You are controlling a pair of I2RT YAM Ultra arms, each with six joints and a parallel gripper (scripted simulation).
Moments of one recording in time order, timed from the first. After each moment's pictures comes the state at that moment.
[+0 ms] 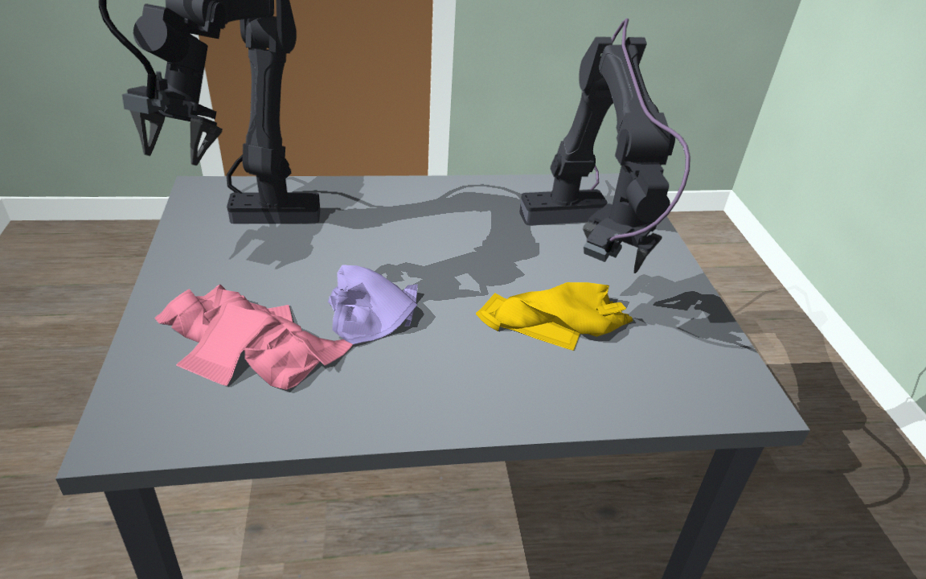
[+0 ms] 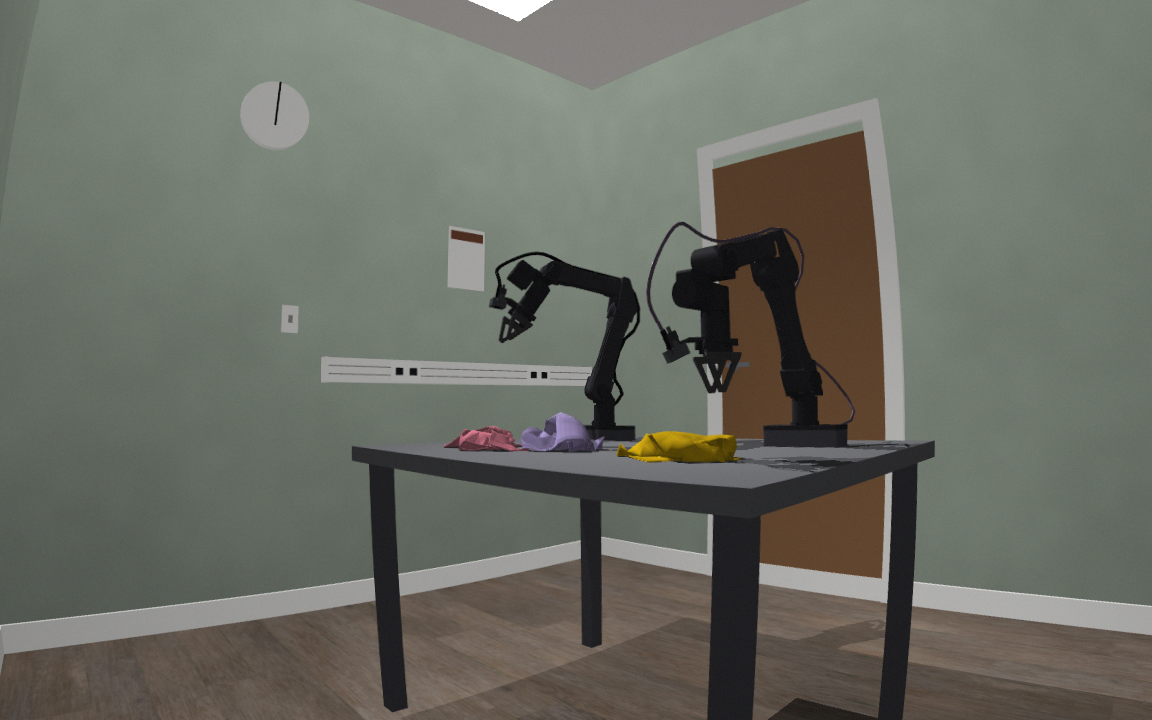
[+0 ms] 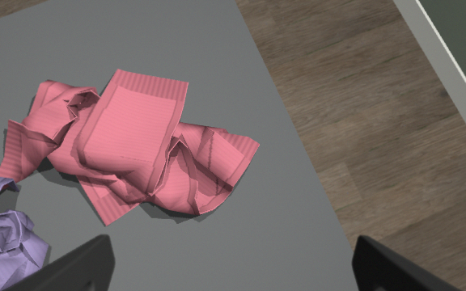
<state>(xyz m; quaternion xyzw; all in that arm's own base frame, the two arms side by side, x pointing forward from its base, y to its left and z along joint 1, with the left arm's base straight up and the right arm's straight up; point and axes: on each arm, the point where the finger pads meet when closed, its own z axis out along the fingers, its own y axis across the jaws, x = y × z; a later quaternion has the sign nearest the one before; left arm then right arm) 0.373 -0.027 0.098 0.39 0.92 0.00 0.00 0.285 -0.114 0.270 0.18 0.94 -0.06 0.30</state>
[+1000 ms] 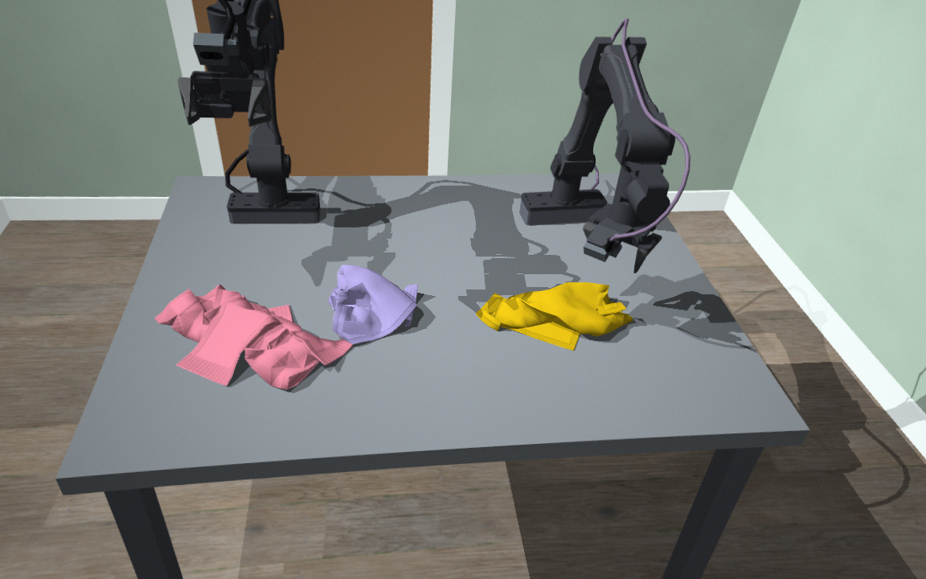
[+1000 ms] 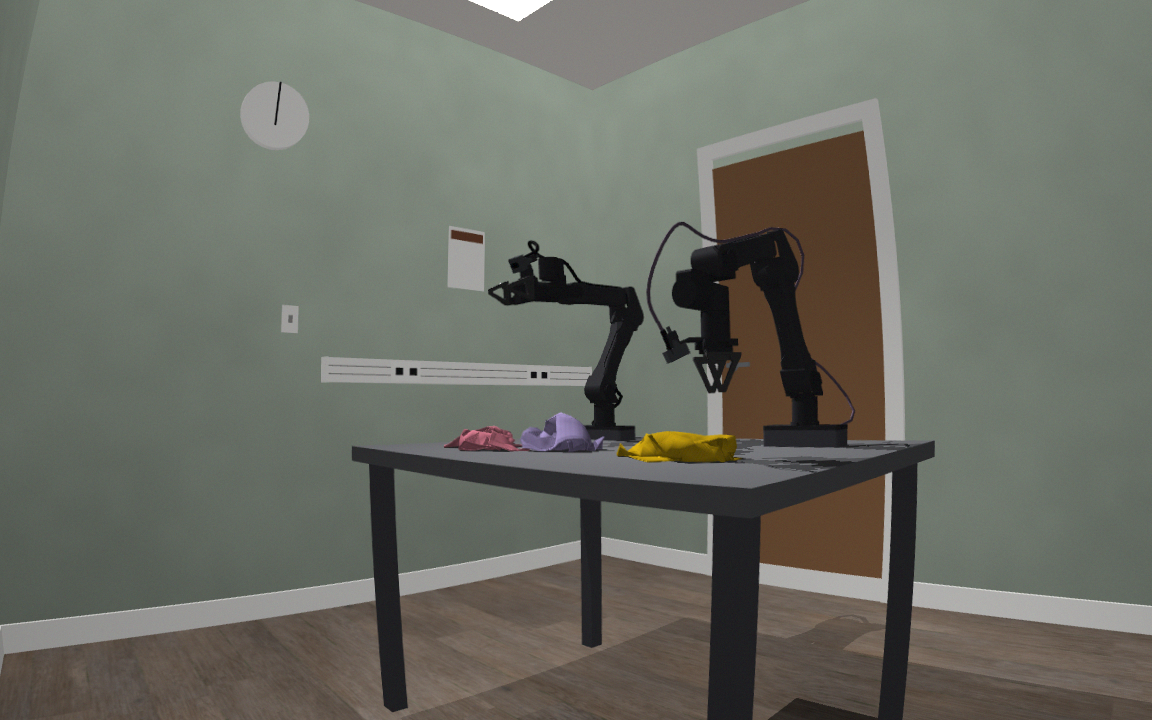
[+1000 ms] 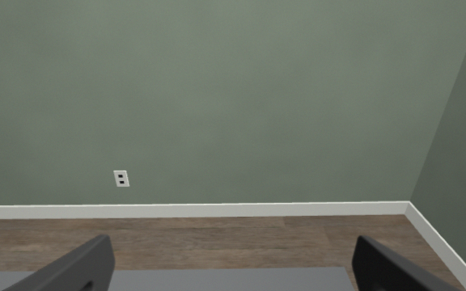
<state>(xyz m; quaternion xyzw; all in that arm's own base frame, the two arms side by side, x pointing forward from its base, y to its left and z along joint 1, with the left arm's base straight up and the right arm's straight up) 0.373 -0.027 0.098 0.39 0.92 0.00 0.00 0.388 -0.001 0.387 0.00 0.73 0.00 0.69</state>
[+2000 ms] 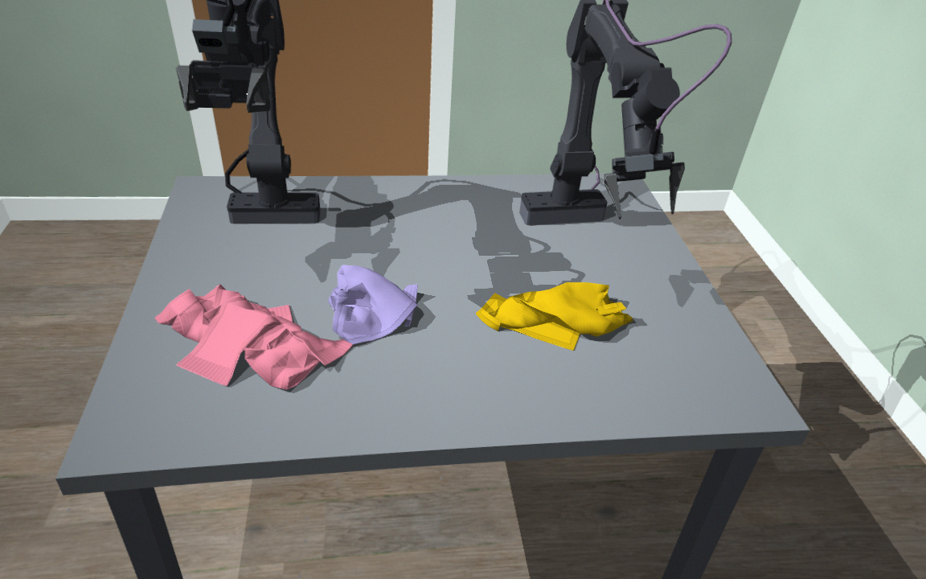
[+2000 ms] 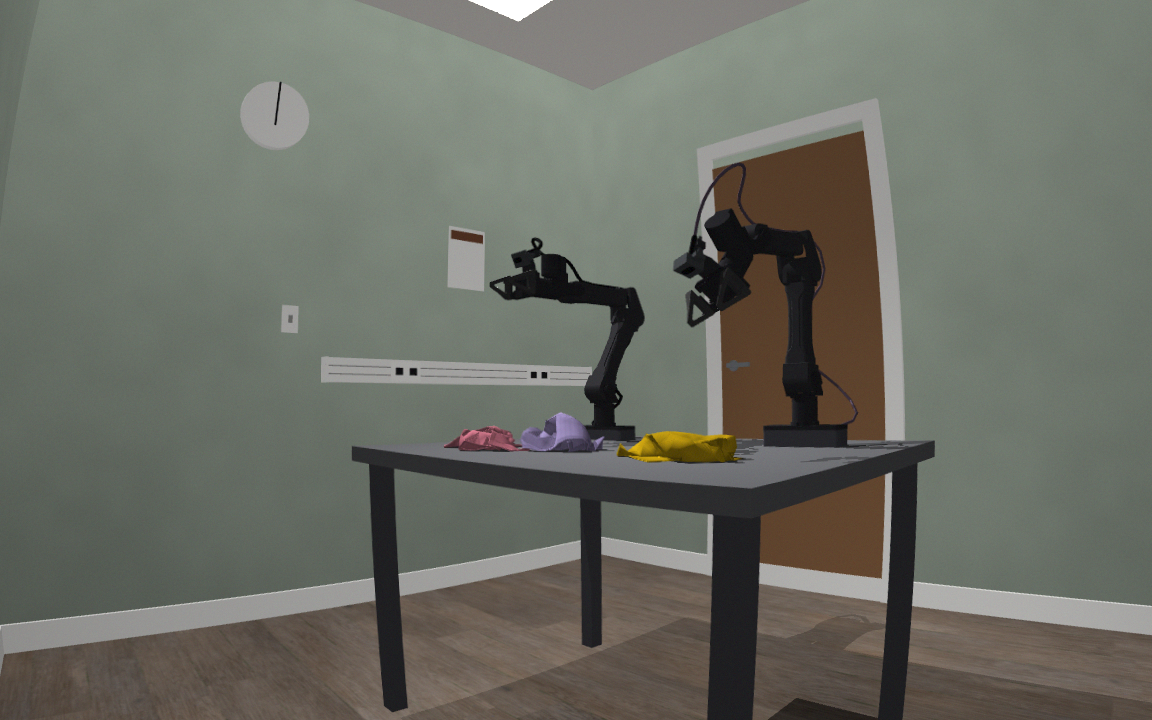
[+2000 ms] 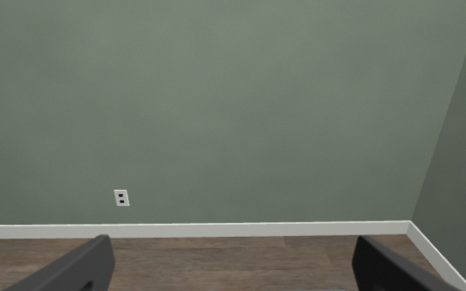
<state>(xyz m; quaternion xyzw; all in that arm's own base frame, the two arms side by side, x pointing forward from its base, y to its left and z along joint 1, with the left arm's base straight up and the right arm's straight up) 0.422 -0.018 0.236 0.19 0.91 0.06 0.38 0.383 -0.001 0.407 0.00 0.71 0.00 0.71</state>
